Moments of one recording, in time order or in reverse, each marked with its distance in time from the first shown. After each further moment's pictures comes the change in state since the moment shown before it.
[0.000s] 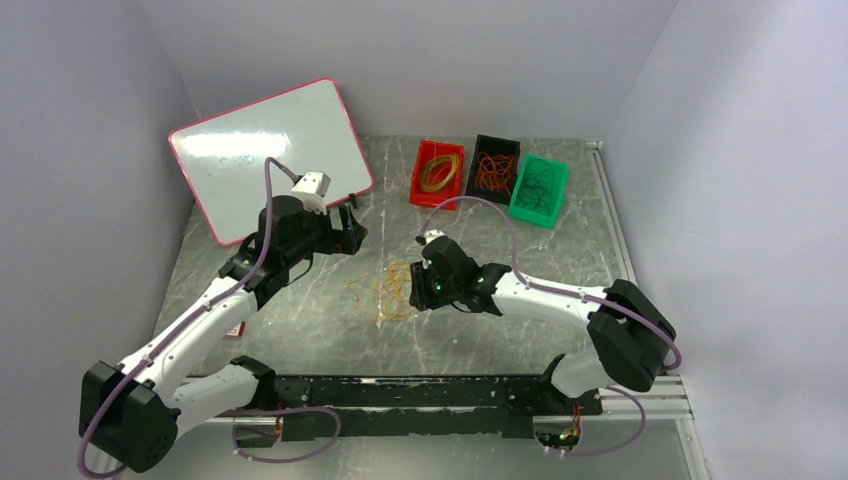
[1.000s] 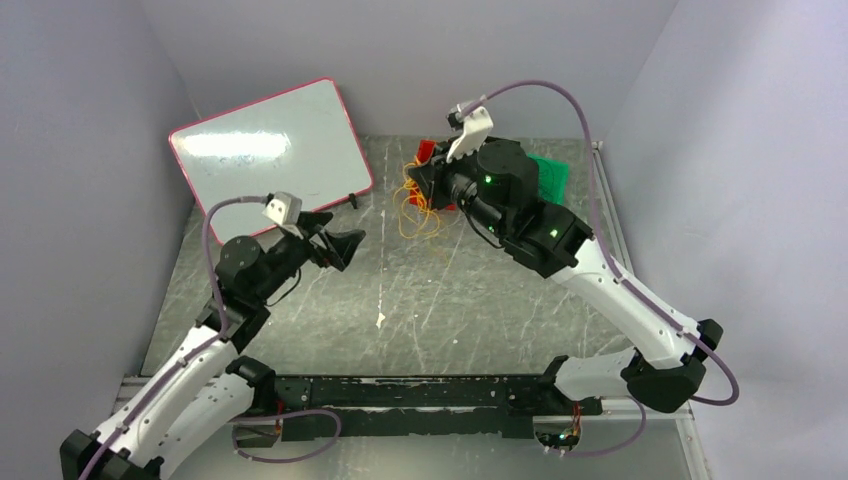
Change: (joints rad) left arm 0.000 -0.307 -0.179 0.294 0.159 0.039; right arm 0.003 -0.158 0.734 -0.209 0.267 -0.247
